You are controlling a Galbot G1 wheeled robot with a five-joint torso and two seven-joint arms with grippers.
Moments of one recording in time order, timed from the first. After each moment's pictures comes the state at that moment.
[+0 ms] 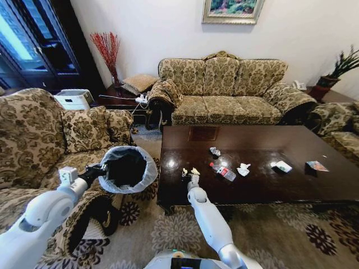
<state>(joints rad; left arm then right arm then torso) 1.63 -0.75 -0.97 -2.16 -0.83 0.44 -0.06 -0.86 1.60 0.19 1.11 0.29 -0.19 0.14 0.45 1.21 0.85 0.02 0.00</state>
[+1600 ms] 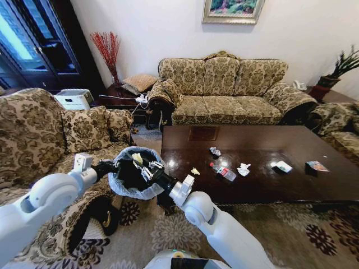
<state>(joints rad) 1.64 -0.41 -0.94 -2.25 -1.18 0.57 -0.24 -0.90 1.26 -0.29 2.04 0.53 -0.14 -0.07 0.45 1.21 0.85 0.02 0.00</state>
